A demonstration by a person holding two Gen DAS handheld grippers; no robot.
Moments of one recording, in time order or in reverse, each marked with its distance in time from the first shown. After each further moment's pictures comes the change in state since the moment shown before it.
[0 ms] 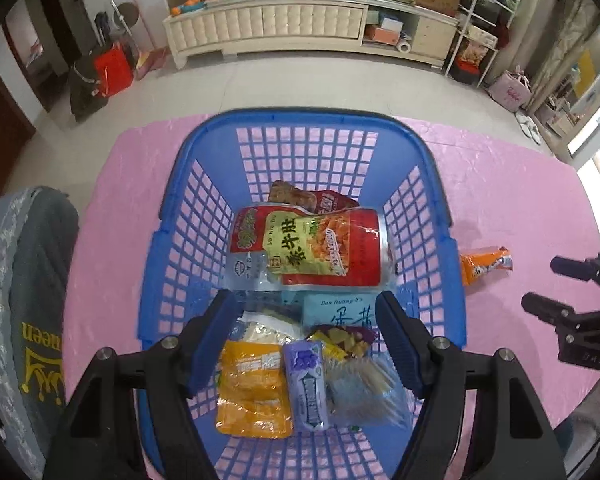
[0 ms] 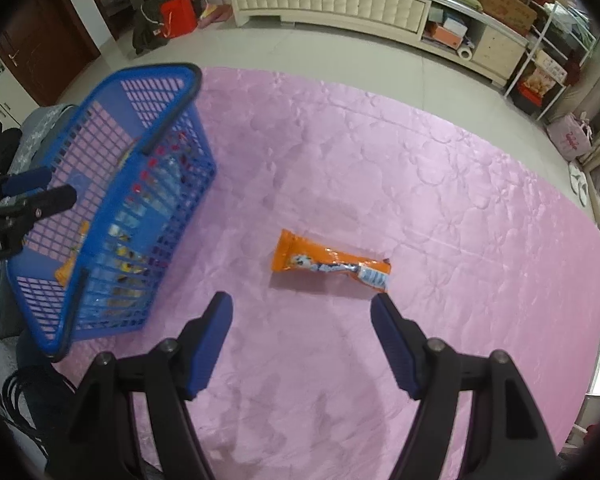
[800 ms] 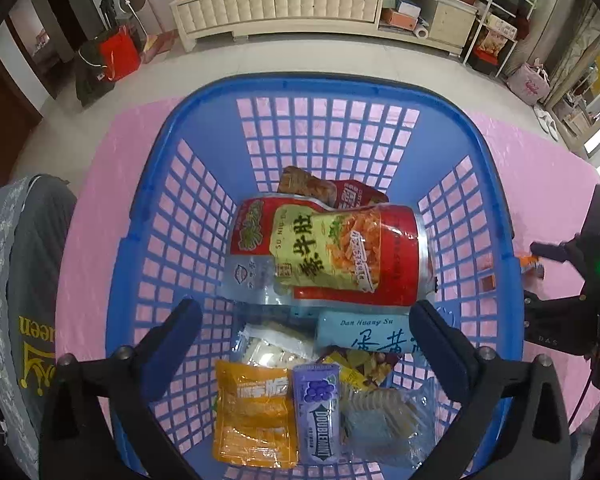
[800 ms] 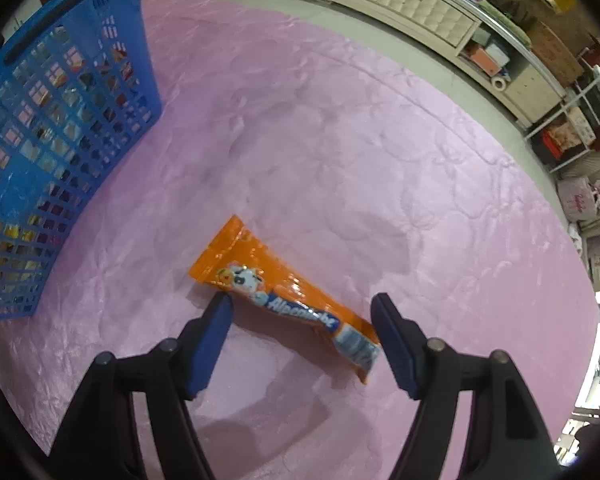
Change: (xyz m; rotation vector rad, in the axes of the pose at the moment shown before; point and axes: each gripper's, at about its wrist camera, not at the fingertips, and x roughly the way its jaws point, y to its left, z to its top) left arm 0.039 0.003 0.011 -0.020 0.053 0.051; right arm 0.093 -0.015 0.012 -0.235 0.058 -0.084
